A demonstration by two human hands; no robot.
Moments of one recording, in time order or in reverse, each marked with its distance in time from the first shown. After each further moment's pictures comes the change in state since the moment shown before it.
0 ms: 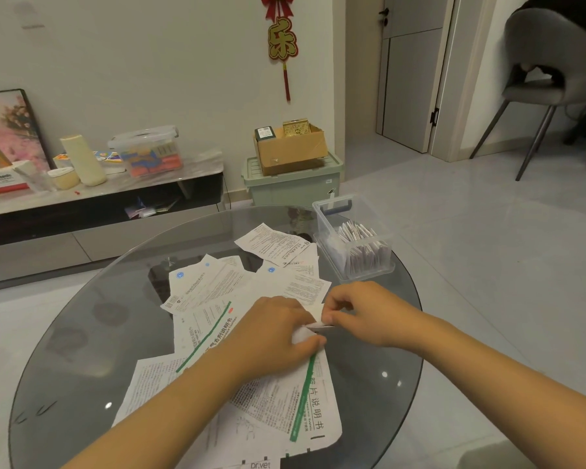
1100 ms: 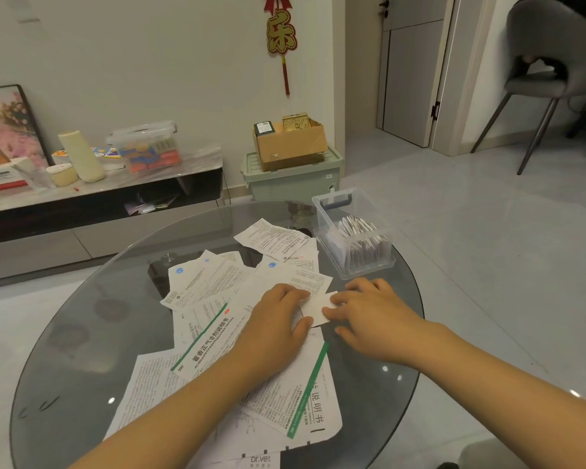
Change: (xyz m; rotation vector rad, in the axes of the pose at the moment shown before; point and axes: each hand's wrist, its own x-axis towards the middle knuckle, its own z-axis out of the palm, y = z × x) left_hand 0.003 -0.002 0.027 -0.220 0.203 -0.188; right_hand -0.005 0.009 0.015 -0.685 -0.060 -0.082
